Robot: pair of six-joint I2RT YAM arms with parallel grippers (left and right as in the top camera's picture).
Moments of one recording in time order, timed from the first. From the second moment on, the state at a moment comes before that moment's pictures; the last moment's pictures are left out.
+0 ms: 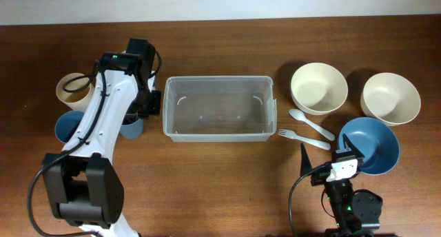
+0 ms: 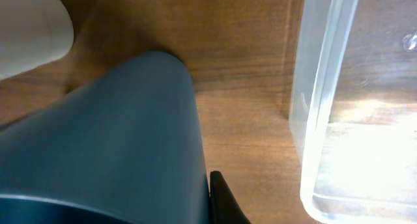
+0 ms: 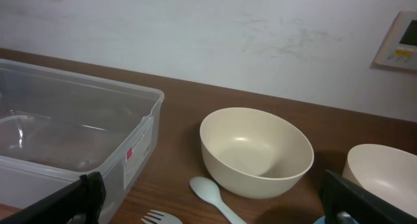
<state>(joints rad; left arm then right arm) -0.13 1.86 1.61 -1.29 -0.15 -0.09 -0.01 0.01 0.02 -0.07 -0.15 -0.13</state>
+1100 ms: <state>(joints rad) -0.34 1.67 2.08 -1.53 0.01 -0.11 -0.01 0.01 0.02 -0.07 -0.15 -0.13</state>
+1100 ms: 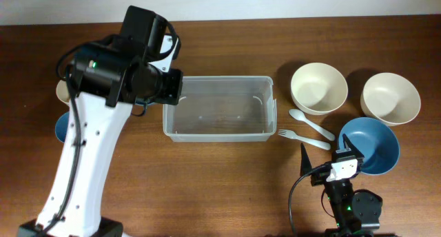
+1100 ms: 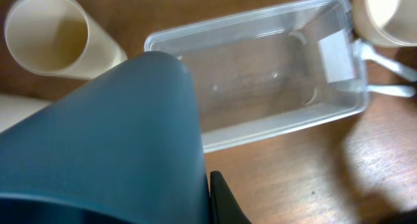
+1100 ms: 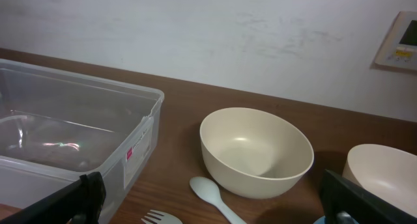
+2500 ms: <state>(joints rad) -0.36 2.13 2.09 -1.40 0.06 -0.11 -0.01 0.01 0.02 -0.07 -0.15 -0.13</state>
